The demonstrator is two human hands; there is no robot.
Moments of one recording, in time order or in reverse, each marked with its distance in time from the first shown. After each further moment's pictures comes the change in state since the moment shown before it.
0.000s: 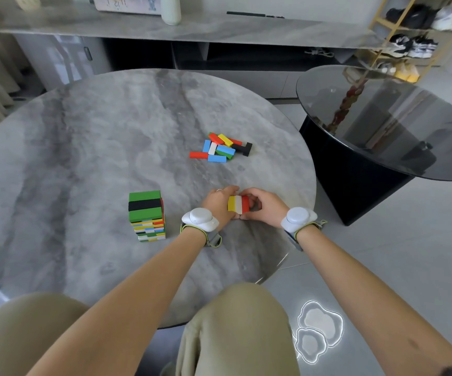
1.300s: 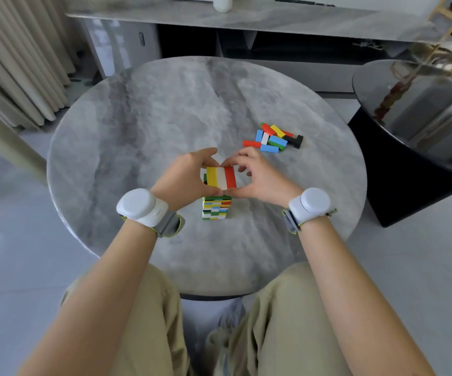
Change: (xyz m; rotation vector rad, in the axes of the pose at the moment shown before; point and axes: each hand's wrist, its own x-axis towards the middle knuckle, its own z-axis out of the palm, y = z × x) left_hand -0.125 -0.054 -0.162 -0.028 0.171 0.018; right_hand 0.000 -0.177 0.048 -0.066 -0.066 -0.266
